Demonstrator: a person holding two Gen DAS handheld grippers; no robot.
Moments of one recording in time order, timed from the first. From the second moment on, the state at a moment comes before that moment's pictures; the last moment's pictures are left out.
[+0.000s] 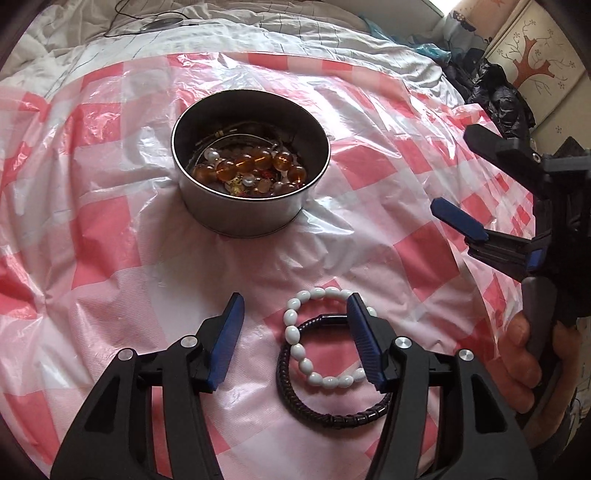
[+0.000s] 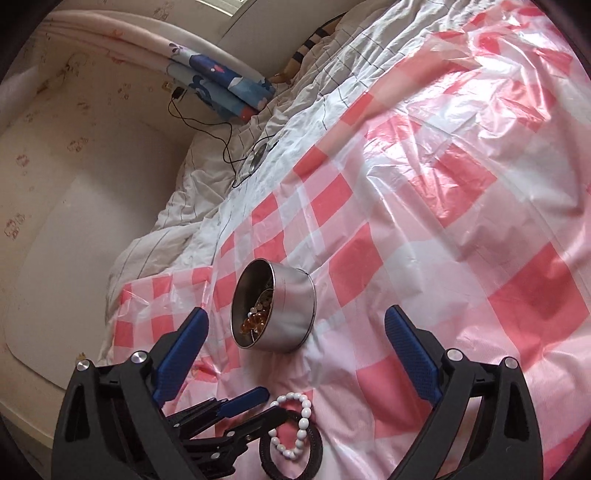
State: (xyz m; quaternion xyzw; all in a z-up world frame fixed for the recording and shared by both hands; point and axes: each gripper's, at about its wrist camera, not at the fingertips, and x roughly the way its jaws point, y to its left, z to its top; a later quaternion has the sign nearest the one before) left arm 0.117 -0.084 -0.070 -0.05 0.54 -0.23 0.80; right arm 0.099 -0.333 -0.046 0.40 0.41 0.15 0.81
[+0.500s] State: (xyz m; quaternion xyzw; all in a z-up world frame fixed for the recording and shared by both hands) left arm 0.117 -0.040 -0.048 -0.16 0.50 -0.21 0.82; right arm 0.056 -0.313 -0.055 0.33 0.46 0.19 0.80
